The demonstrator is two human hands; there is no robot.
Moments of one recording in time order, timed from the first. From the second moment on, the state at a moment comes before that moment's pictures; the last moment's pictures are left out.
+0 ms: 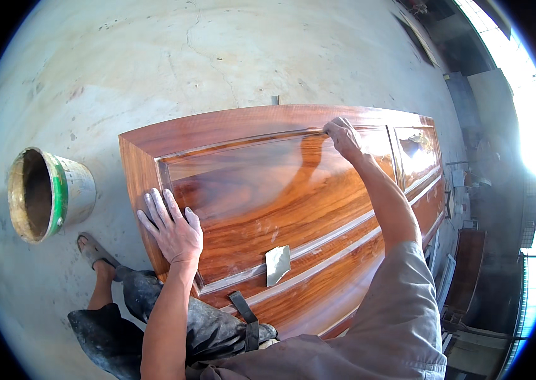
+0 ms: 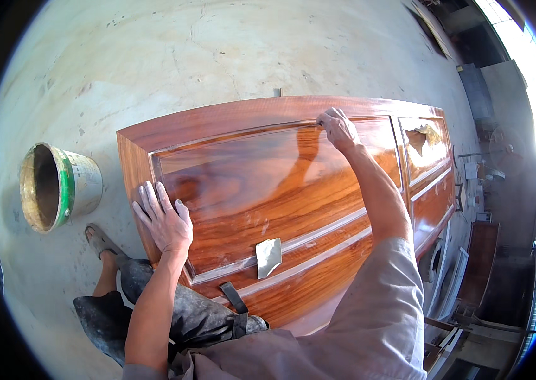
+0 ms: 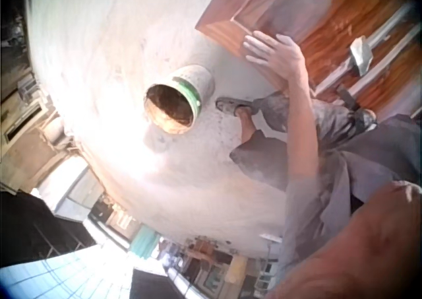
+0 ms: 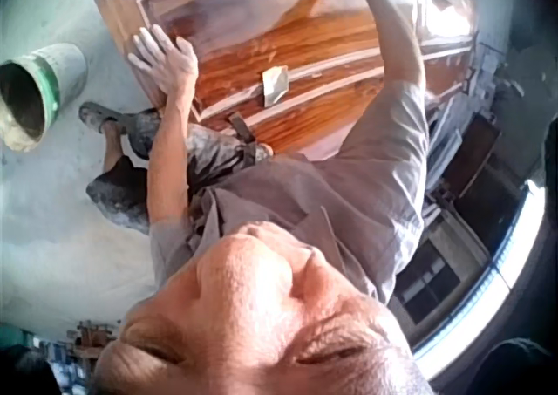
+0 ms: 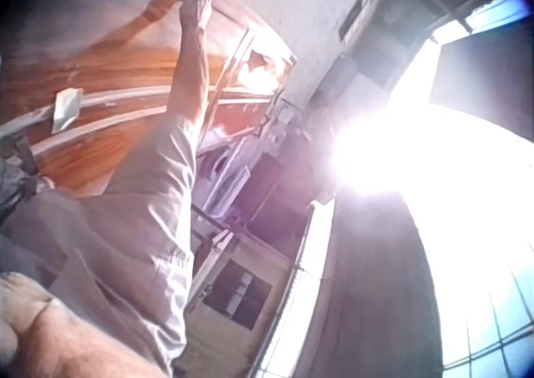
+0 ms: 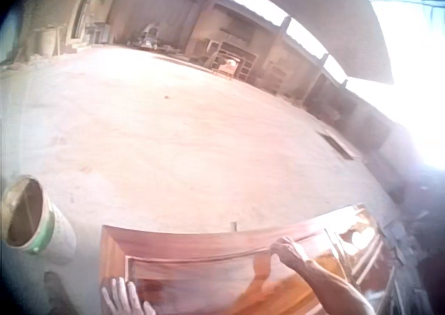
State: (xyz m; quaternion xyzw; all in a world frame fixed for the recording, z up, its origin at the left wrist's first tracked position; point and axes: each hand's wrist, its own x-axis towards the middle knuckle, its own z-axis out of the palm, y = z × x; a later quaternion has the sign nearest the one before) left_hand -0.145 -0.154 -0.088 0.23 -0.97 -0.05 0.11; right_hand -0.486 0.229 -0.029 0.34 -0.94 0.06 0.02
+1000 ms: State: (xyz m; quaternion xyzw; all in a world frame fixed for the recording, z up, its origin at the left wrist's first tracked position) left_hand -0.144 -0.154 -0.091 0.22 -0.96 -0.08 0.13; right_hand -0.428 0.090 -0.044 0.49 -0.86 0.15 0.03
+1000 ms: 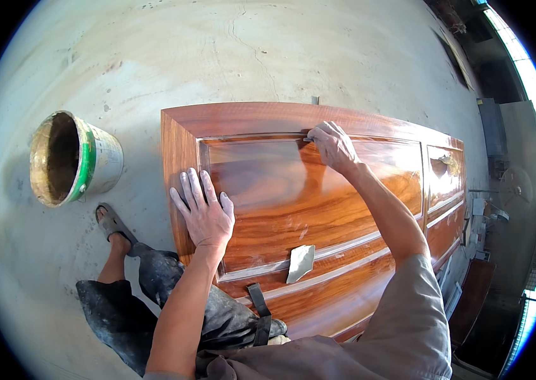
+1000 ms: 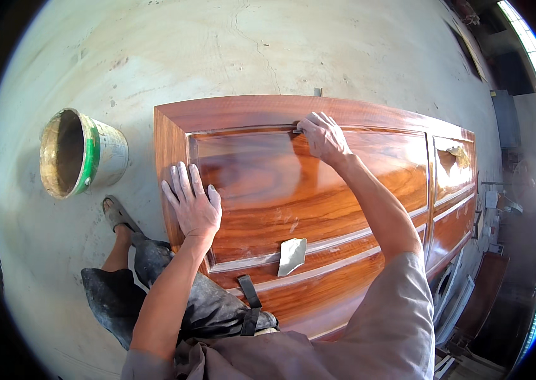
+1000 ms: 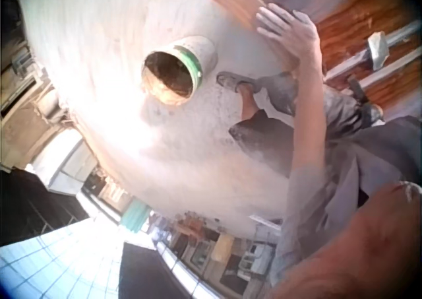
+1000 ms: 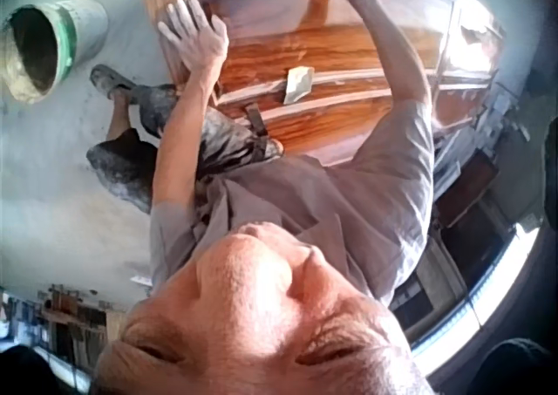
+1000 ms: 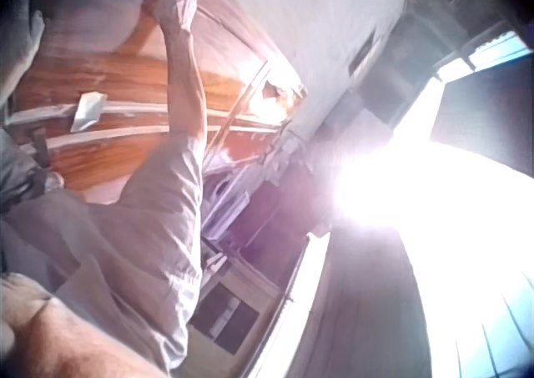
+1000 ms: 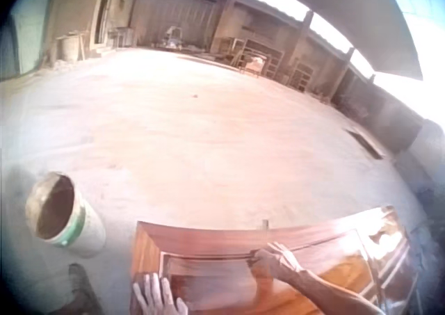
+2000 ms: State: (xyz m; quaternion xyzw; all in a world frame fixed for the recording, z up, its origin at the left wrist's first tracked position) left_hand -0.141 -0.160 -0.090 0.22 -0.96 -0.10 0.13; right_hand -0.352 -0.102 -0.058 0.59 -0.78 0.21 0.00
